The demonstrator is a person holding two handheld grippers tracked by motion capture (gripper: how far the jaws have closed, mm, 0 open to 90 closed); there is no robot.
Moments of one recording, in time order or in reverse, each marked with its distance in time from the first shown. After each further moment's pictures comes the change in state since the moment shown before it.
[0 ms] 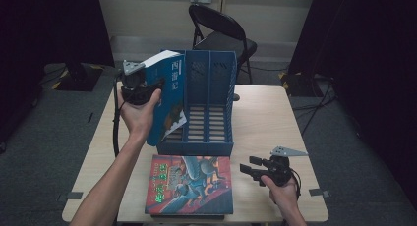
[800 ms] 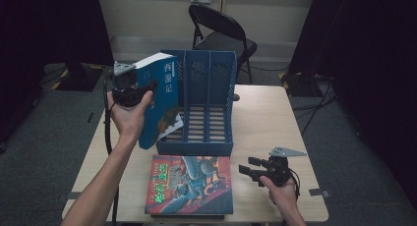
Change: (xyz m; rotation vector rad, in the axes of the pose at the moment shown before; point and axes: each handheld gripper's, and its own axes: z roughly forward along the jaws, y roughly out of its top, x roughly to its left) left arm 0.018 0.001 -0.017 0.022 -0.005 0.000; right arm 0.001 -0.001 0.002 0.014 0.007 -0.005
